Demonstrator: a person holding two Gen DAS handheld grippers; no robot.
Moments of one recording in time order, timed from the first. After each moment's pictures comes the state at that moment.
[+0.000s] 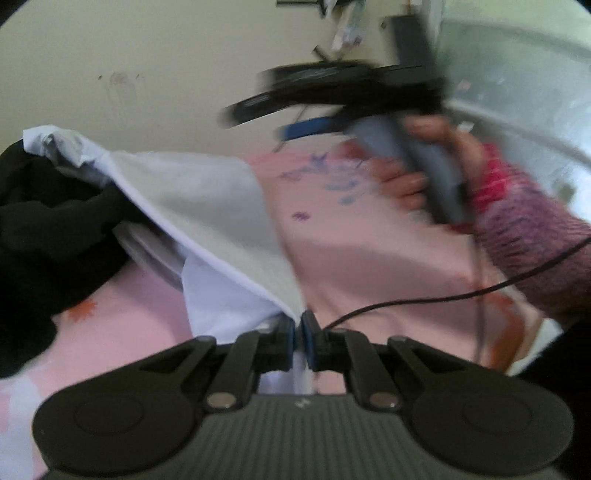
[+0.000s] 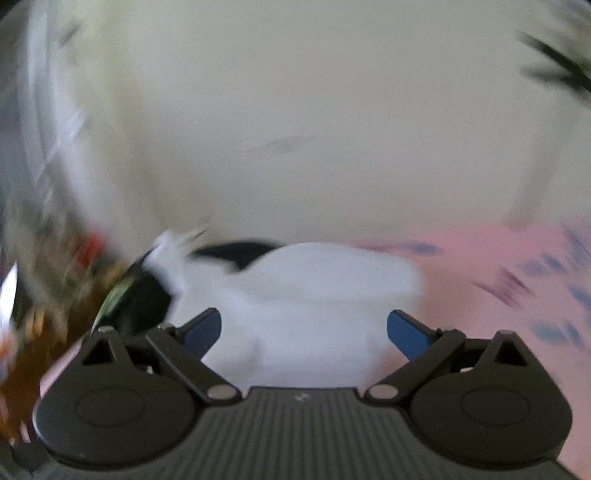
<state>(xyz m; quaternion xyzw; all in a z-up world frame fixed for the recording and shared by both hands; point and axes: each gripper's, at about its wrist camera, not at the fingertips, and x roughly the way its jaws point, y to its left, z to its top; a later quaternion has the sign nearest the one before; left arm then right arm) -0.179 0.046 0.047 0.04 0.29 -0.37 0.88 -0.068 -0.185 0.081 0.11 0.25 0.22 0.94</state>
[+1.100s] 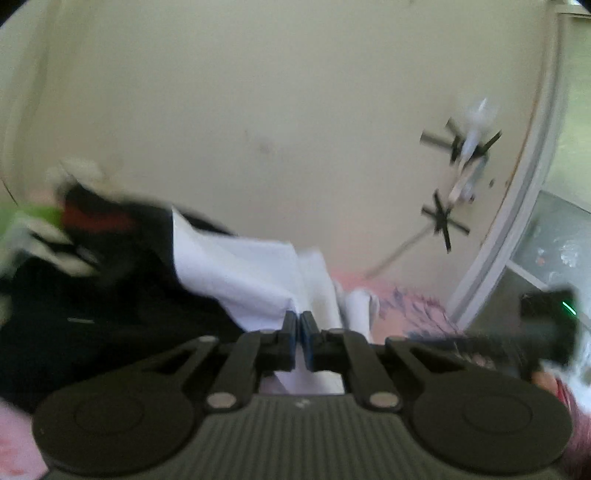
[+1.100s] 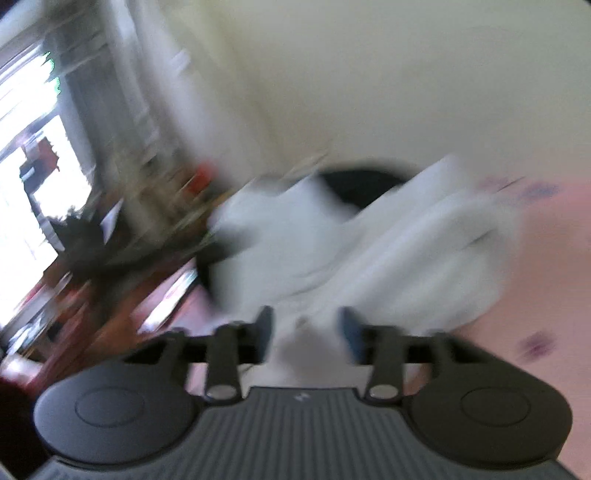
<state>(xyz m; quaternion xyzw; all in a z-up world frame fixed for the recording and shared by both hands) -0.144 0.178 0.113 -0.15 0.21 -0.23 0.94 -0.076 -0.182 0.069 0.13 0.31 0.37 0.87</state>
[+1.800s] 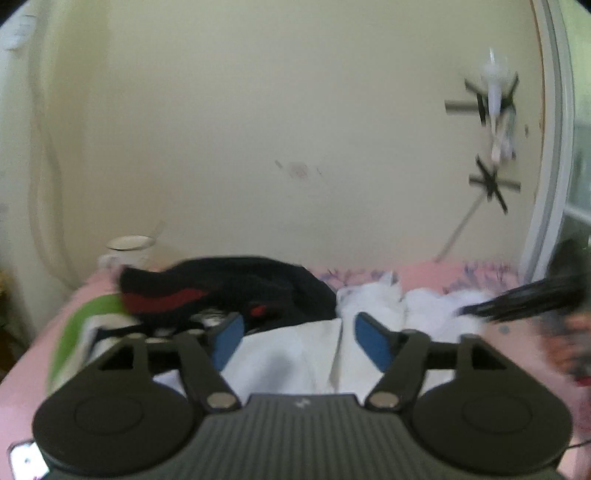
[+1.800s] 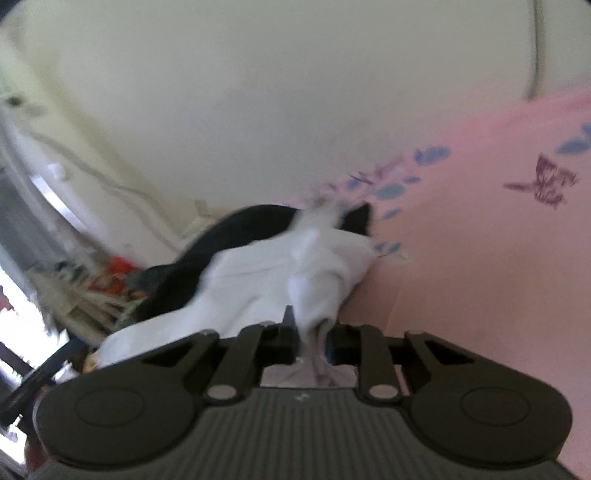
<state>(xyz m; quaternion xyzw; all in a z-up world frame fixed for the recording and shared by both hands) -0.064 0.167 0.143 0.02 0.23 -0.19 0.96 -0.003 -0.239 0.025 0.29 0.35 0.27 0.85</state>
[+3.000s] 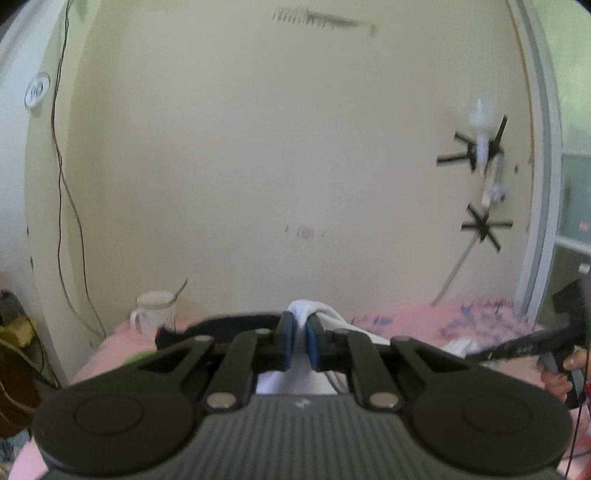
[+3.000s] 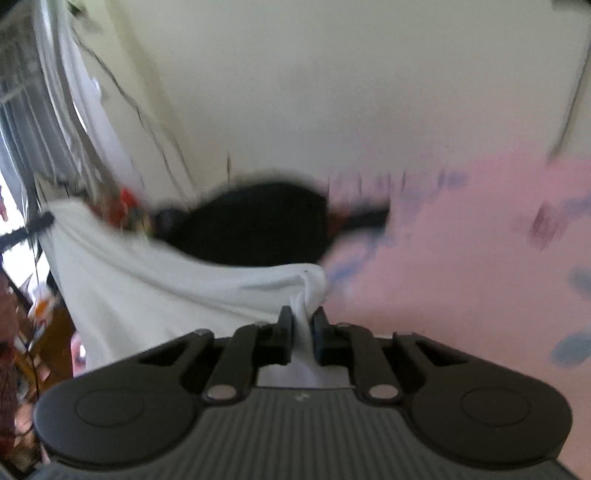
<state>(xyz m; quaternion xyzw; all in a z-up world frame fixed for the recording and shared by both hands) -0.127 0.195 0.219 0.01 0.14 -0.18 0.97 -0.074 -0.227 0.063 0.16 0.30 0.28 0.90</state>
